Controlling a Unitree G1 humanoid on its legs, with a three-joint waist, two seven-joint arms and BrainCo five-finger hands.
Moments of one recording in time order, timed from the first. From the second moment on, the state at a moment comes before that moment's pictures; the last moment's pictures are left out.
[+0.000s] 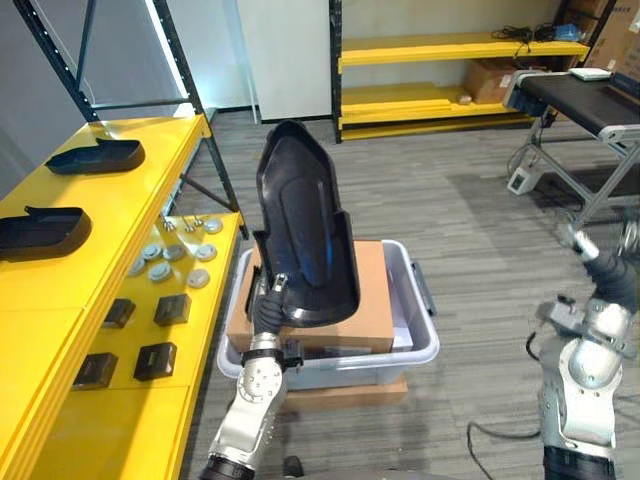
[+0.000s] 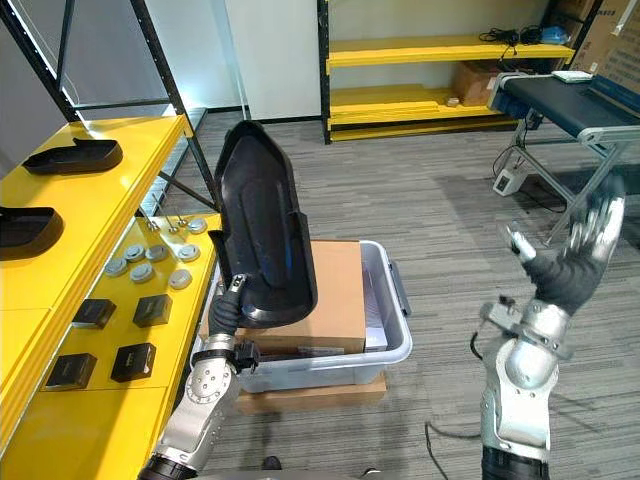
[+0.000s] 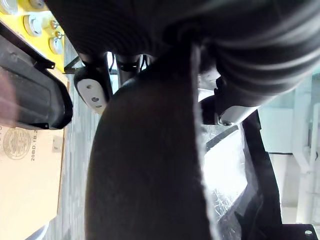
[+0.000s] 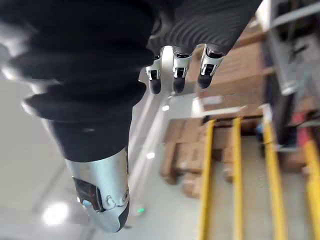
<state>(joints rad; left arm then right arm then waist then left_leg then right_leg) 0.15 0.06 -0.16 -0.07 -0.11 -0.16 0.33 0.24 -0.21 -0.36 0.23 0.22 -0.21 -0.30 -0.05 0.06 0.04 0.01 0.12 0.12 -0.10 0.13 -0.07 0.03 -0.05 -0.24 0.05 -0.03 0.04</state>
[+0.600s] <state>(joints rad) 0.29 0.06 -0.09 -0.12 -0.15 -0.19 0.26 0.30 -0.09 -0.26 0.93 0.11 -0.11 -0.13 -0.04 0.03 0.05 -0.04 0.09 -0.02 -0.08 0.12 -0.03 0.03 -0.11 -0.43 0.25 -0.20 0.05</state>
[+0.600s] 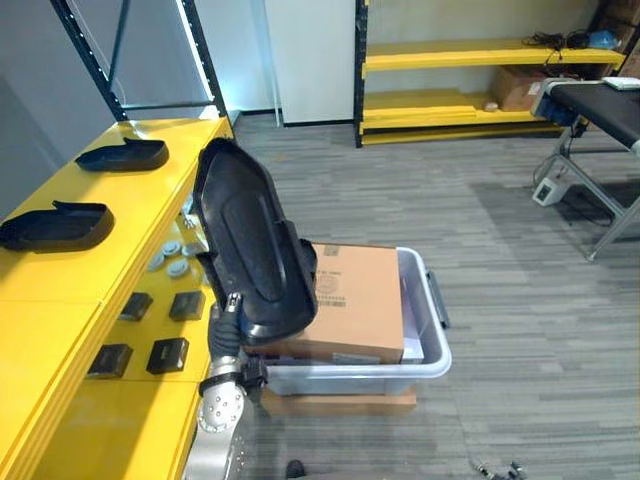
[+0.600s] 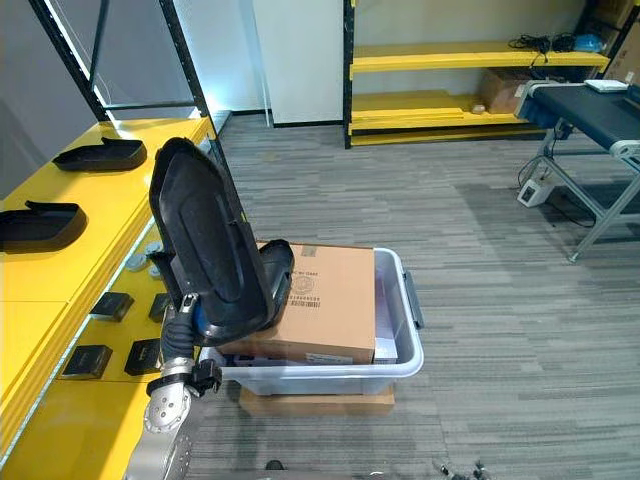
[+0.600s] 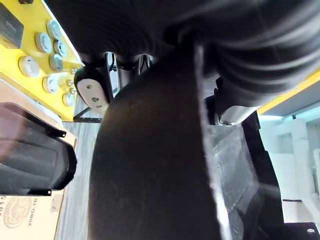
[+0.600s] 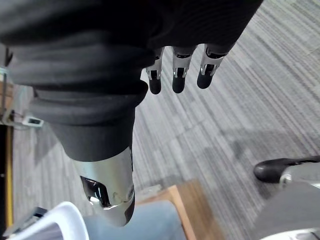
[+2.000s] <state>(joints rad) 0.12 0.05 -0.23 0.03 -0.11 -0.20 0.24 0.19 -0.09 -0.16 0.89 0.01 -0.06 -0.13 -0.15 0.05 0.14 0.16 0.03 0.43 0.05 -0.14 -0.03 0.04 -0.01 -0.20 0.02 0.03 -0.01</state>
